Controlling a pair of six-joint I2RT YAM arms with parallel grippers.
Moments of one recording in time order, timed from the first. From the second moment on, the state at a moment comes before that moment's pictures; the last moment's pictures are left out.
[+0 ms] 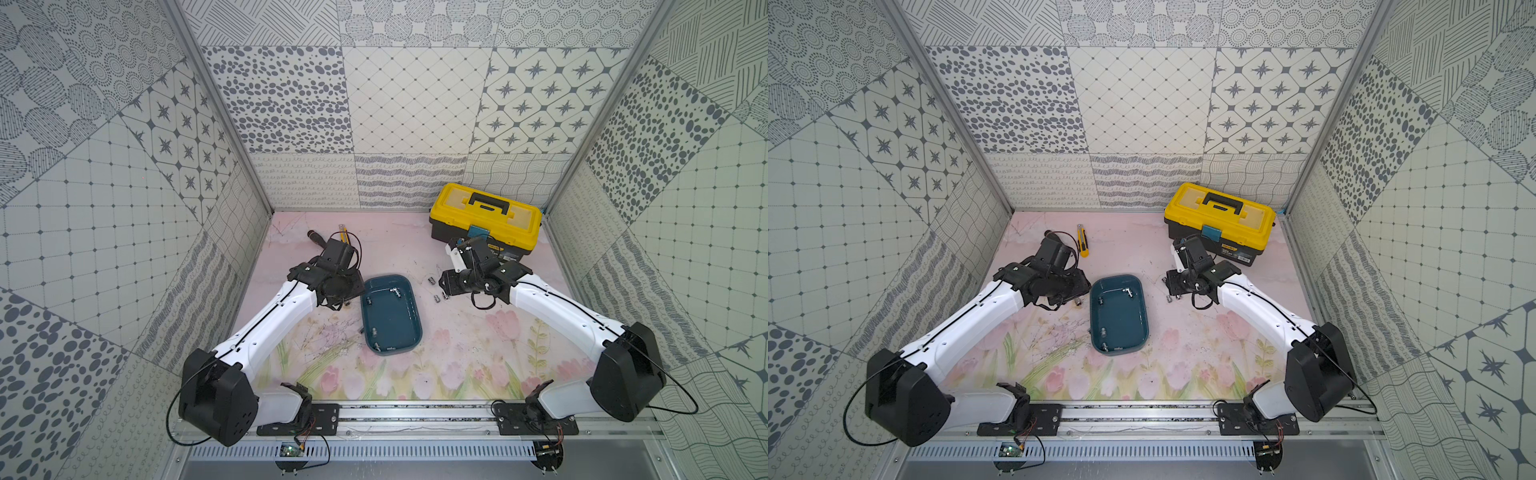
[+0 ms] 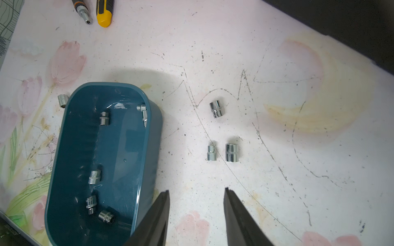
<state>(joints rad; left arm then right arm) -0.40 1.35 1.11 -0.81 0.04 -0.73 0.56 1.43 1.11 -0.60 -0.05 0.32</state>
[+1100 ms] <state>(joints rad) -0.67 1.86 1.20 -0.45 -0.14 -0.93 0.51 1.36 0.98 -0.54 -0.11 0.36</state>
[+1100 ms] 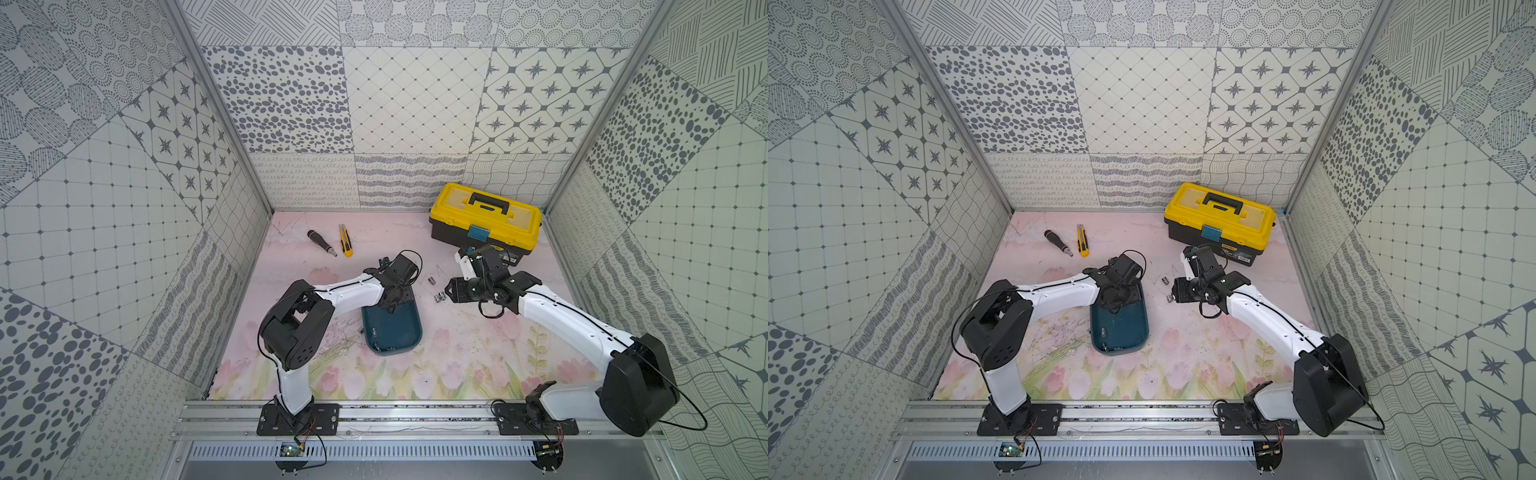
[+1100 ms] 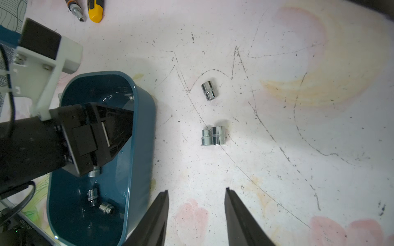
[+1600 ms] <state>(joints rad) -0.67 1.91 1.20 -0.39 -0.23 -0.99 0.51 1.36 0.97 -0.51 -0.13 0.38</state>
